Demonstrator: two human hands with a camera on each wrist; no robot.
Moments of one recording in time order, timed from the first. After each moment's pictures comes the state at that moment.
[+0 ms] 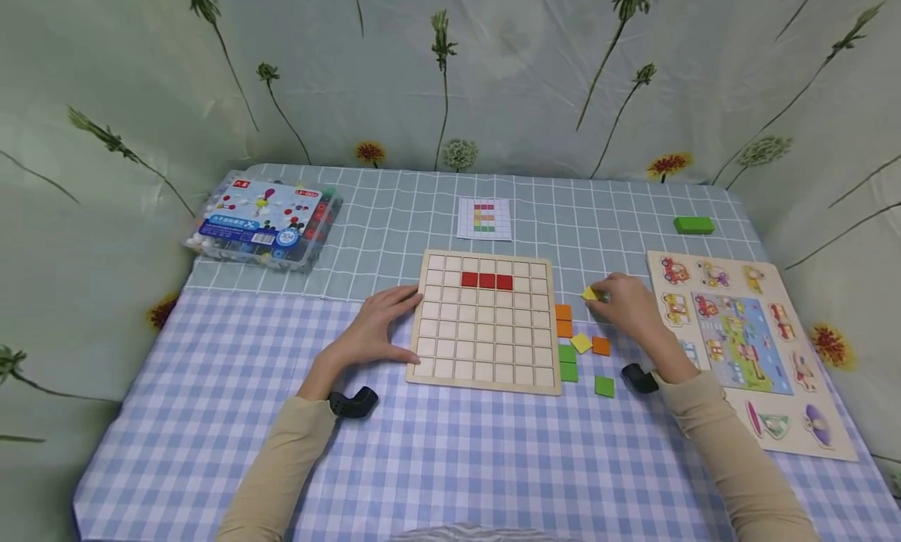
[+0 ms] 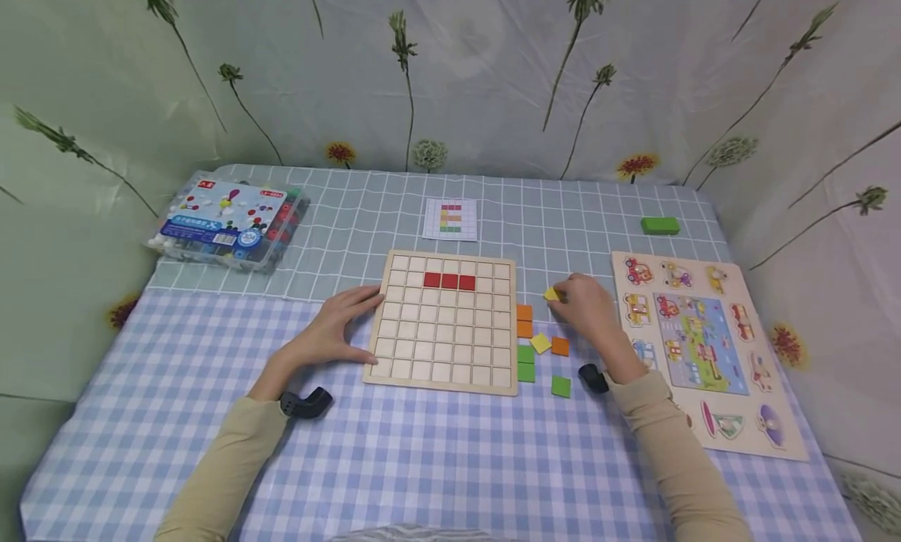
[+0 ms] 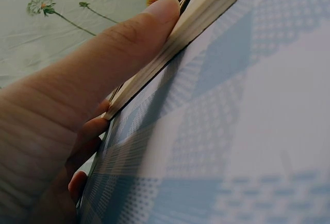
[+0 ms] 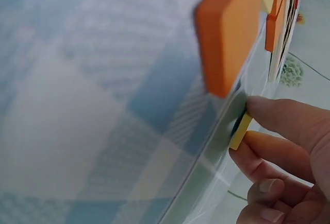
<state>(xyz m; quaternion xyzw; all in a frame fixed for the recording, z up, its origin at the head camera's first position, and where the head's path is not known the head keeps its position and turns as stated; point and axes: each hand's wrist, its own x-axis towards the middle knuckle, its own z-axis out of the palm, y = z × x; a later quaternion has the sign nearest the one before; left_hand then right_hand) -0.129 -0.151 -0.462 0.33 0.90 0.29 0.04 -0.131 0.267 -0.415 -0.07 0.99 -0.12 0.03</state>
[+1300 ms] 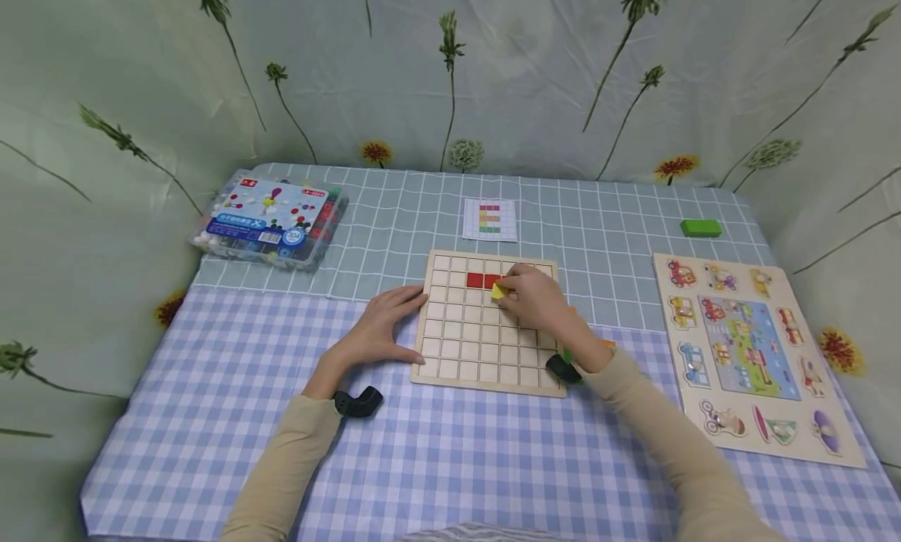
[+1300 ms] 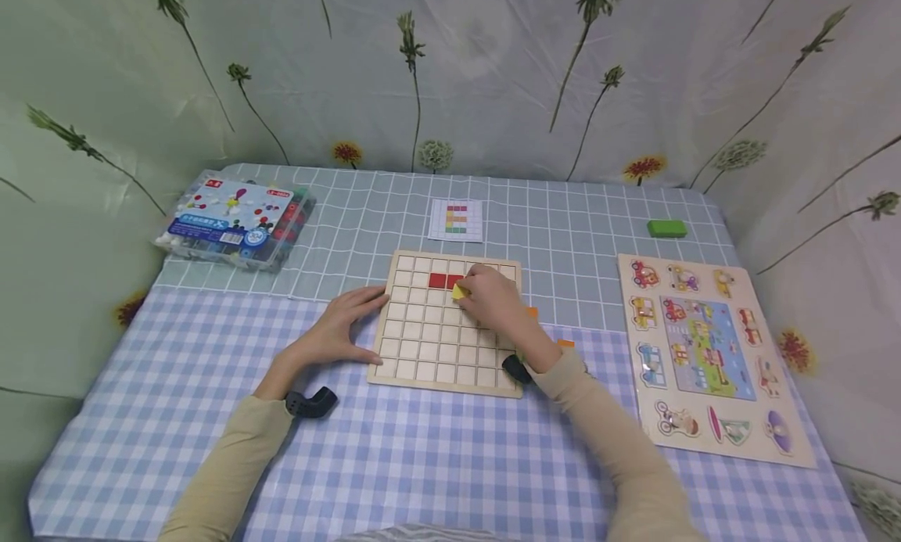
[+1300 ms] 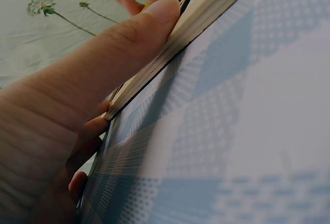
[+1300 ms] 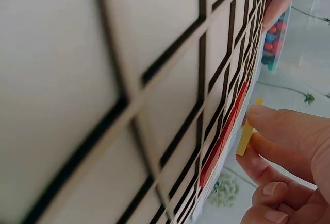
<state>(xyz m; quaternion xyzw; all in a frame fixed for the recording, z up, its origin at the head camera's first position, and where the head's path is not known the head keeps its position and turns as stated) -0.126 -0.150 -0.457 0.32 0.90 0.29 0.05 -0.144 0.141 -0.405 -0.21 0.96 -0.17 0.01</state>
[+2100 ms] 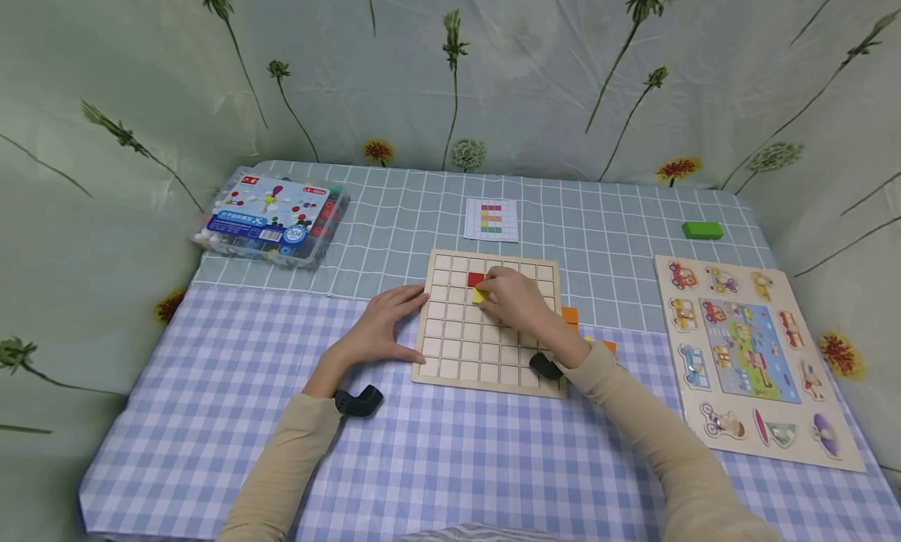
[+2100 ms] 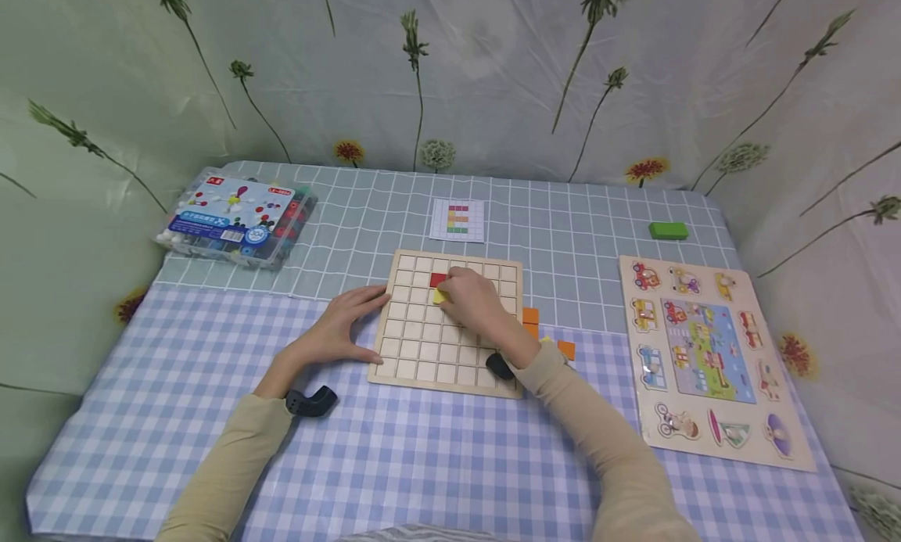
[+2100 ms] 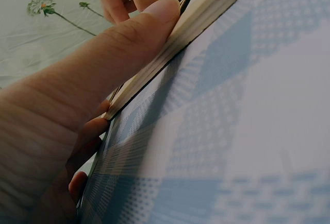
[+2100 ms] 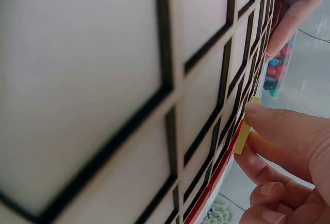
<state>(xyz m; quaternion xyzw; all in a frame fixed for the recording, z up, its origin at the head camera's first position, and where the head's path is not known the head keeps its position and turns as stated) -0.128 -0.150 -0.458 0.33 0.90 0.29 0.05 -0.149 0.114 -0.409 -0.25 0.95 -0.16 0.03</state>
